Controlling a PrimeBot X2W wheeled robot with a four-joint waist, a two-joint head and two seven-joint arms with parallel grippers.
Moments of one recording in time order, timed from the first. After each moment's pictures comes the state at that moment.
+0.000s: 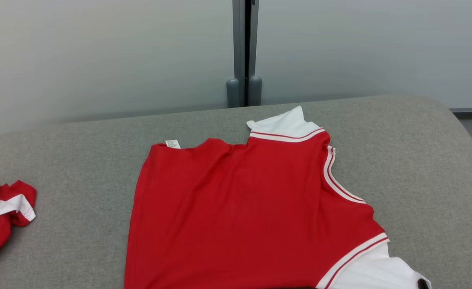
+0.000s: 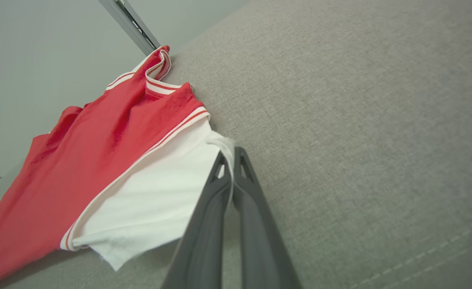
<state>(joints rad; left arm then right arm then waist) 0.14 0.05 -0.09 0.57 -0.36 0.02 -0.26 0.16 -0.20 0.02 0.41 0.70 0.13 -0.26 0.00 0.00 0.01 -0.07</state>
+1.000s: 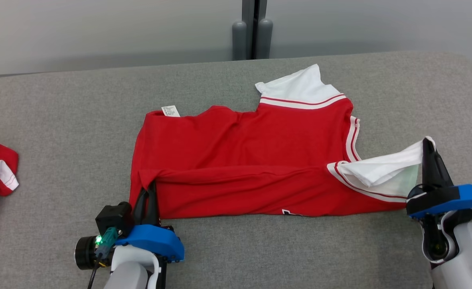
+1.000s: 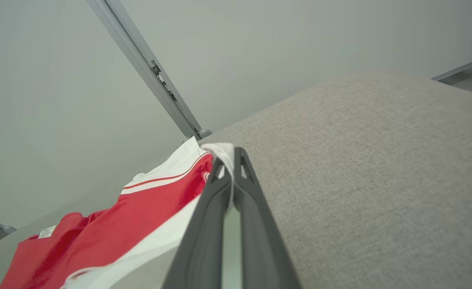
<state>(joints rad) -0.23 0.05 -0.25 0.50 -0.34 0.08 -0.26 -0.38 -0.19 -0.02 0.56 0.64 0.13 -0.26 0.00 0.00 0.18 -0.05</state>
